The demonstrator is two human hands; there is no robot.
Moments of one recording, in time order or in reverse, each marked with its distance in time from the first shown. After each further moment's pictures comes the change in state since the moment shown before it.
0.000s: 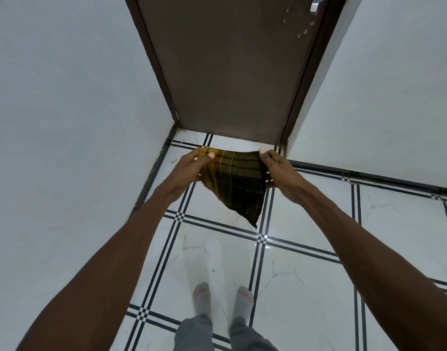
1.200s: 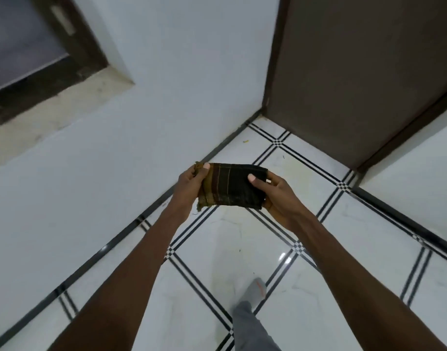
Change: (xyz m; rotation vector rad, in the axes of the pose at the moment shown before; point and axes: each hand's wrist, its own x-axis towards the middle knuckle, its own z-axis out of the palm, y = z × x) left_hand -0.240 -0.149 -0.079 -0.446 0.634 -0.131; right_hand -0.089 0.055 0.220 0.172 -0.450 0.014
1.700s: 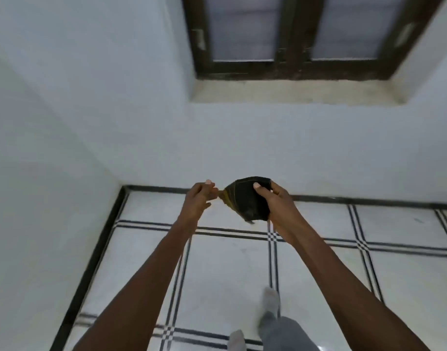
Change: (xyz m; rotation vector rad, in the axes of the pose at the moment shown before) left_hand -0.385 -0.143 -0.334 -0.302 0.865 -0.043; right_hand -0.165 0.173 0.408 -0.463 -0.639 0.140
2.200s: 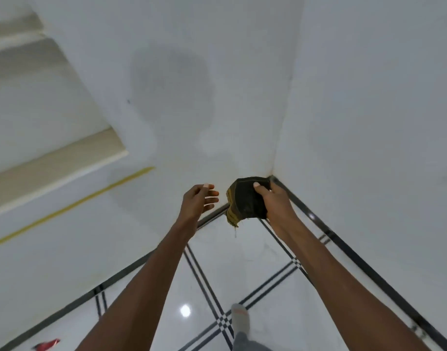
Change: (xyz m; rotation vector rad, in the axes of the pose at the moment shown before) left_hand -0.139 -0.080 -0.435 -0.352 0.880 -0.053; right_hand 0.005 0.084 0.499 -0.373 -0.738 0.094
